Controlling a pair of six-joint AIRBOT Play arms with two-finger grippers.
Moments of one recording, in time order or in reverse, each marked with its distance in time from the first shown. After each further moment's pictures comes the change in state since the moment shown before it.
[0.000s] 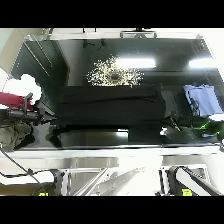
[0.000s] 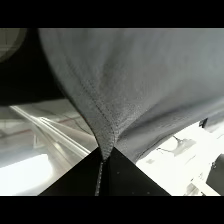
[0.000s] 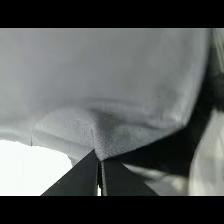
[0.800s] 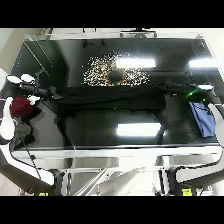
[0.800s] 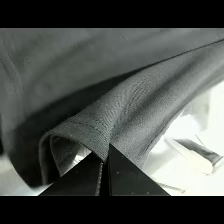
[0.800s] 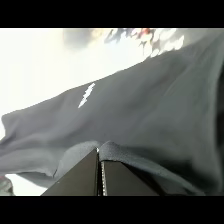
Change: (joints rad) left arm -0.247 -0.352 0.565 0.009 0.014 -0.084; right arm 0.197 -0.555 0.571 0.333 -0.229 -0.195
